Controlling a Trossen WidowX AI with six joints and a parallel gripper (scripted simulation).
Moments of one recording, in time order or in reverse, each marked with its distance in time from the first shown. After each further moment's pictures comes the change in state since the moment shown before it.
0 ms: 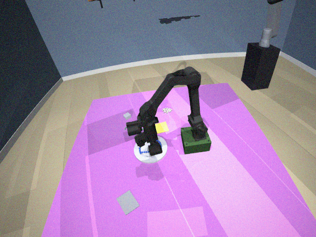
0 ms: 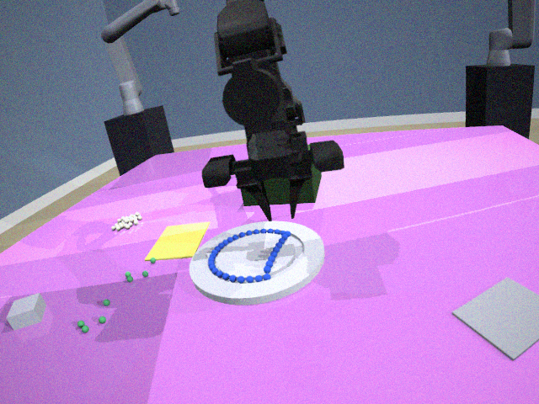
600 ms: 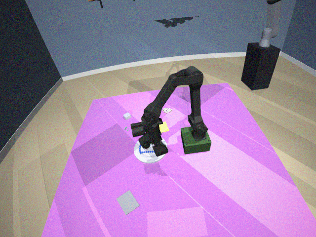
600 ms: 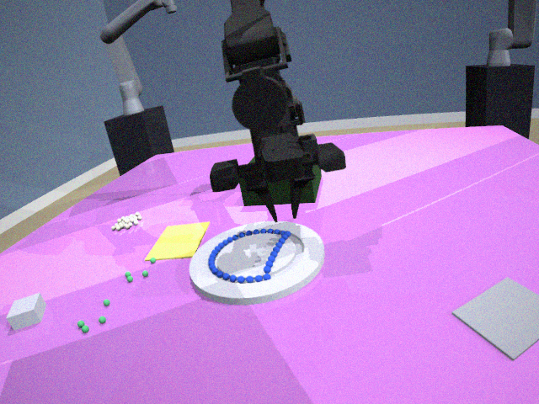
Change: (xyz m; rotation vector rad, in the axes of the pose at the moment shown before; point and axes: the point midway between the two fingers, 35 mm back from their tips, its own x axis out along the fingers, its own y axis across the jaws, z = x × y) arm 0.010 0.004 -0.017 -0.126 -0.005 0.000
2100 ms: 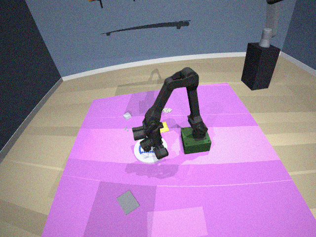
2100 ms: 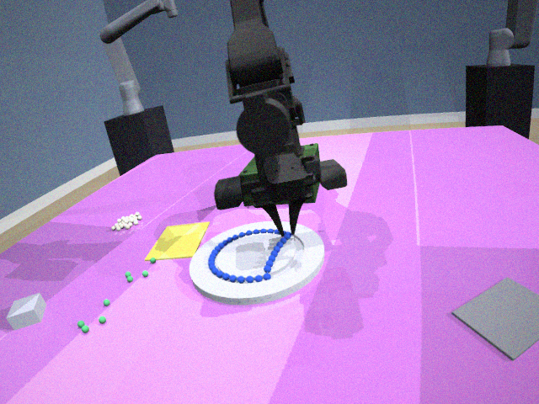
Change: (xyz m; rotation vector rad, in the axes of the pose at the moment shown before) arm 0.027 0.000 -0.002 -0.002 0.004 0.000
